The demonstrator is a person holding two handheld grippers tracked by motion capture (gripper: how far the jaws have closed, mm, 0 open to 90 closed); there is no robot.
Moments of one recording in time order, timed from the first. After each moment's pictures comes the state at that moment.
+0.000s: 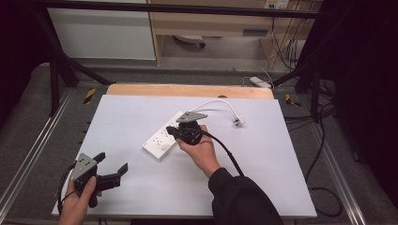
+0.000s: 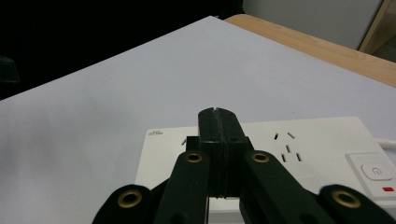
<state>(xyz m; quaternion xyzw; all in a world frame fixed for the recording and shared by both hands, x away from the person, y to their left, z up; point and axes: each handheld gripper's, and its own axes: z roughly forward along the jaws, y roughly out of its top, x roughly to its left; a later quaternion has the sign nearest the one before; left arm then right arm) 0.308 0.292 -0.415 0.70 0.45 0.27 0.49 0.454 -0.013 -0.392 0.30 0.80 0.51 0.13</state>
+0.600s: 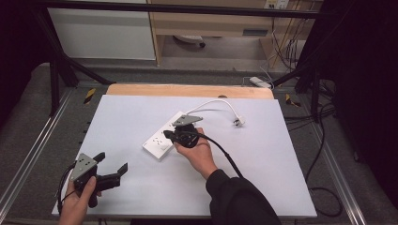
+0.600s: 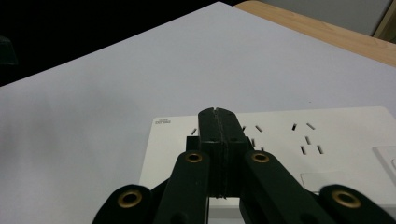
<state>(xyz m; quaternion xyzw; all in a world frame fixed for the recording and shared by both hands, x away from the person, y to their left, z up) 0.308 0.292 -0.415 0.70 0.45 0.27 0.49 0.452 -0.004 -0.403 0.29 0.81 0.50 0.12</state>
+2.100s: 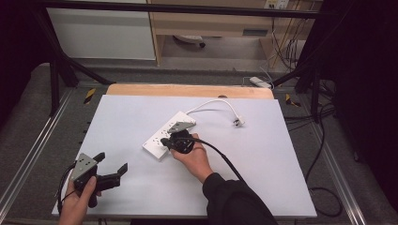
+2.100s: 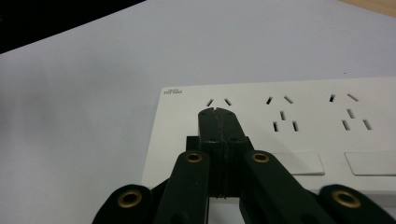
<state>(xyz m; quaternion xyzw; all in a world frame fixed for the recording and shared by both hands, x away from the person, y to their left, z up) 0.308 0.292 -0.415 0.70 0.45 0.27 0.49 0.448 0.010 -0.429 0.29 0.83 0.47 0.10</state>
